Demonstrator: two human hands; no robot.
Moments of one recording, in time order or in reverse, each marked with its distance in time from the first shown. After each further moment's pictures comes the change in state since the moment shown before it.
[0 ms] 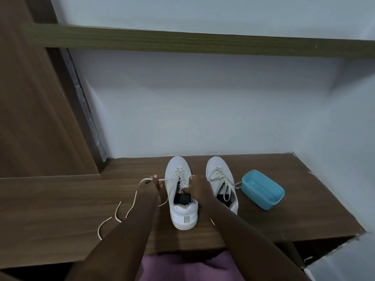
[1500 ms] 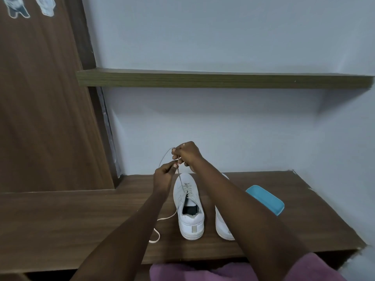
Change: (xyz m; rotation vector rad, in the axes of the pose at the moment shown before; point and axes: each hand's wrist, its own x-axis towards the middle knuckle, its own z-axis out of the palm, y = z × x) left_hand -0.075 0.076 0.023 0.420 -0.348 0.622; right_hand -0.015 -0.124 -0.132 0.784 0.037 -0.002
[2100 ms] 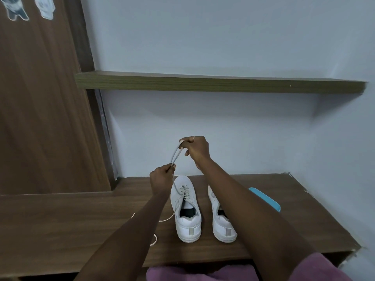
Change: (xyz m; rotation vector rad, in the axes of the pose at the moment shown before) left_hand -0.001 0.015 0.008 0.473 0.171 0.067; right_hand 0.003 -0.001 -0.025 0.147 0.197 -0.218
